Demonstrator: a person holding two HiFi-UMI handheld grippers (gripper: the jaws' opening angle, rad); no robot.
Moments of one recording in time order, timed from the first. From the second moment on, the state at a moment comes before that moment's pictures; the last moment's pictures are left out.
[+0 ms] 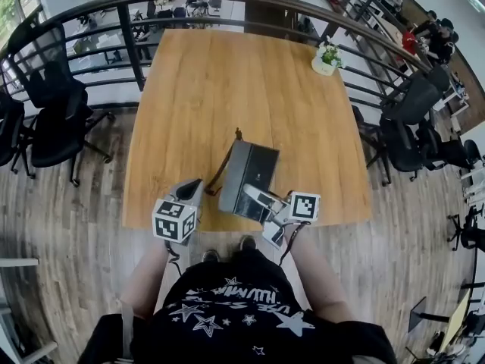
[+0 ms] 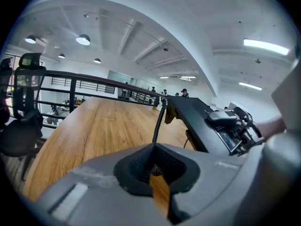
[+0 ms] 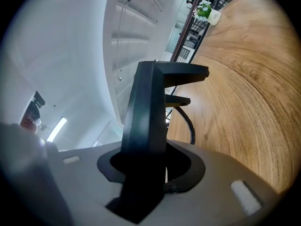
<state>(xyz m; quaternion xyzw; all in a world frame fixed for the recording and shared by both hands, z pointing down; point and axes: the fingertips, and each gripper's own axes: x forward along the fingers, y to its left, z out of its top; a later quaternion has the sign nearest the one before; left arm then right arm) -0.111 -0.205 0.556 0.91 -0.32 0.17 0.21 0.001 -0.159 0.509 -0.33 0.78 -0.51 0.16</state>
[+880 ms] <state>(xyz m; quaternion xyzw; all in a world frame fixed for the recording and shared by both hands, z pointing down) -0.042 -0.325 0.535 0.89 -0.38 0.15 0.21 0.084 -0.290 0.510 -0.29 0.80 -0.51 0.14</state>
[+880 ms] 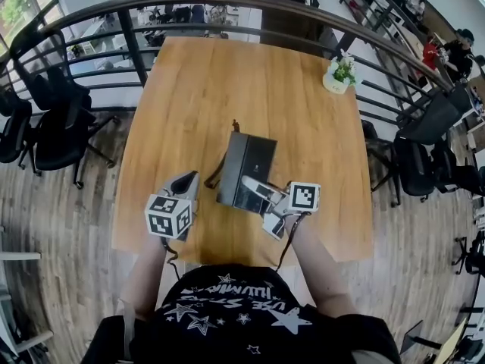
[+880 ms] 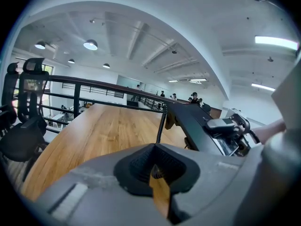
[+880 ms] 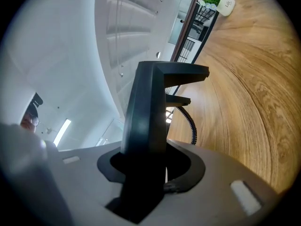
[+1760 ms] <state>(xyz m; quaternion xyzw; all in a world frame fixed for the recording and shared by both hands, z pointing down) -0.016 -0.418 0.553 0.87 -0.40 0.18 0.22 0.089 -0.398 0.552 -0.24 0.79 -0.56 0.10</state>
